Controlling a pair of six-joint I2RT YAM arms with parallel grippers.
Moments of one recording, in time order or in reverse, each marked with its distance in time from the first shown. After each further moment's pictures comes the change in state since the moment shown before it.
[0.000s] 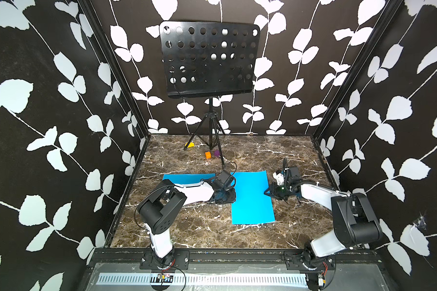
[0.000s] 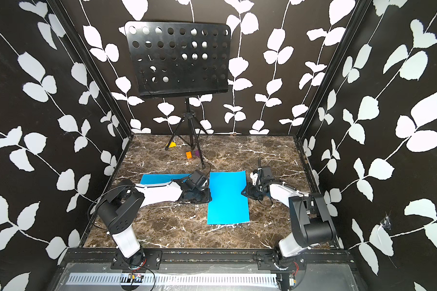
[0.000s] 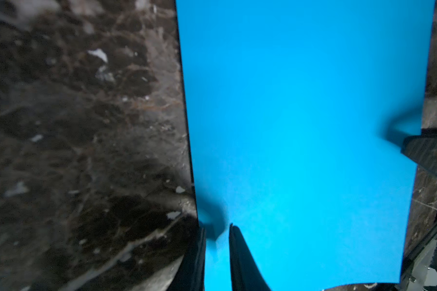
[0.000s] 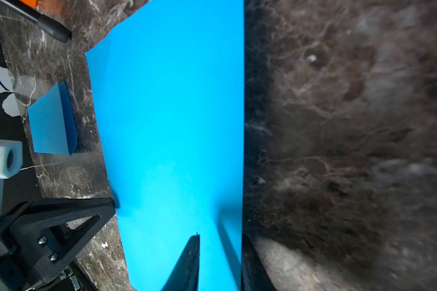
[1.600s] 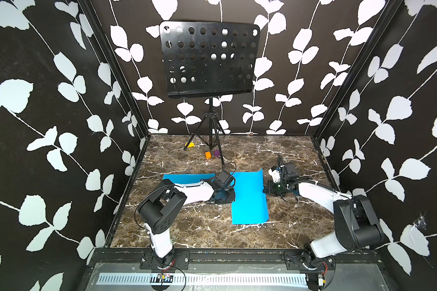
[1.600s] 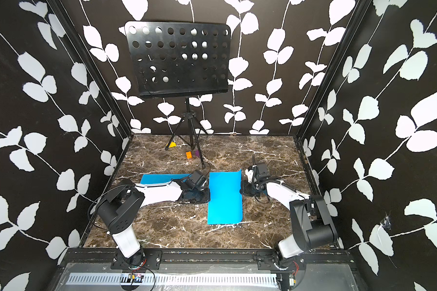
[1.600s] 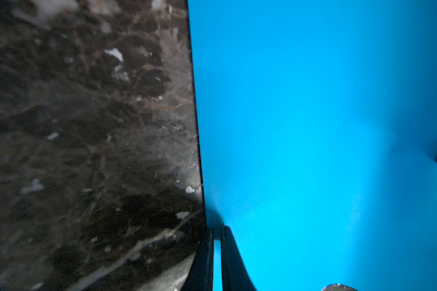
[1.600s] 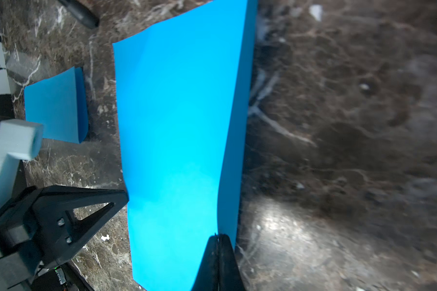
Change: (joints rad) left arm 0.000 0.003 0.000 -0.006 -0.007 0.001; right arm 0.115 -0.030 0.085 -0.068 0.066 -0.031
